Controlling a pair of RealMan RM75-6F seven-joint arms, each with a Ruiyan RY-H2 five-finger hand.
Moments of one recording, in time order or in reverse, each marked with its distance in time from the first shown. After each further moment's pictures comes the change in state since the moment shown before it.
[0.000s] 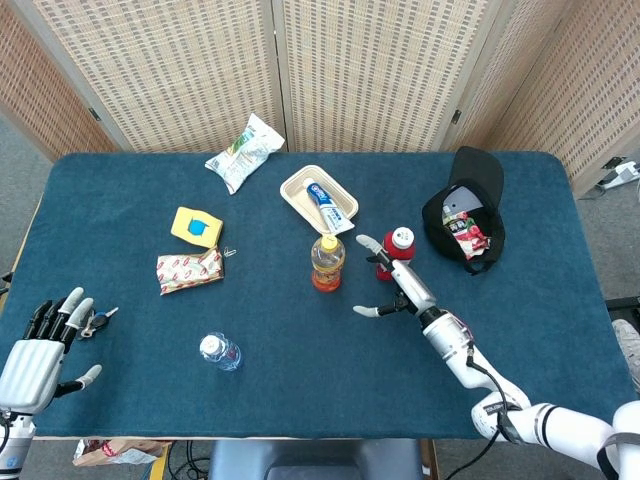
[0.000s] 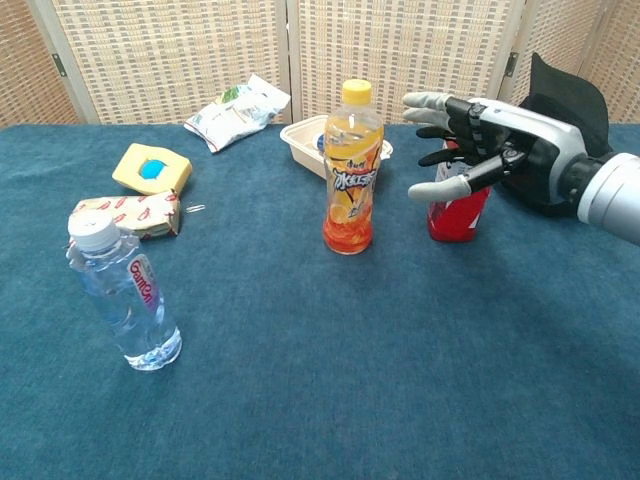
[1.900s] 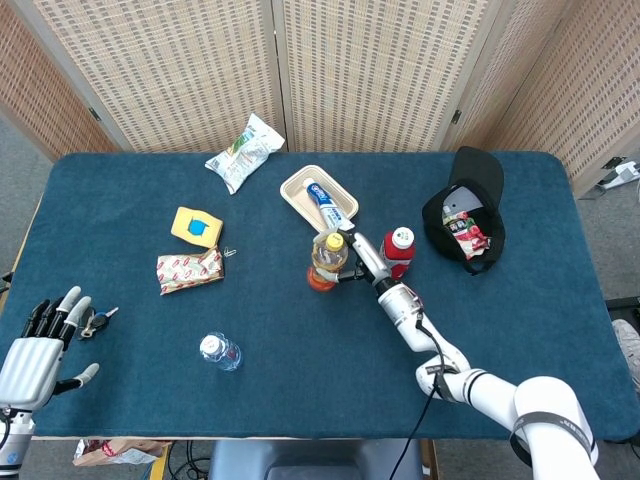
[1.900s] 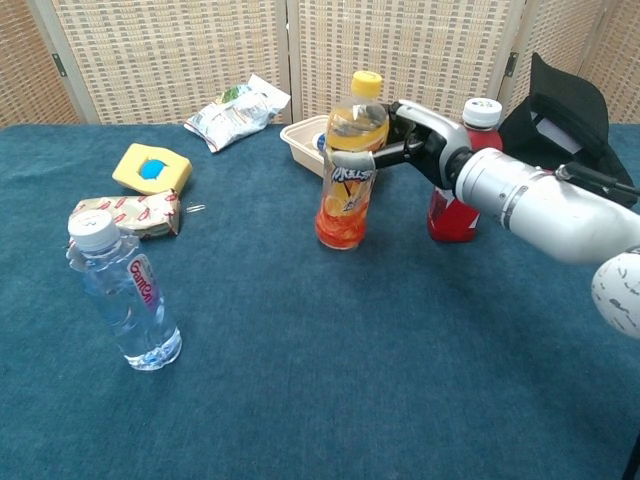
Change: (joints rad) left arm -0.007 0.003 -0.009 -0.002 -0.032 -0.024 0.022; right arm 0.233 -0.303 0.068 0.476 0.041 -0.077 0.255
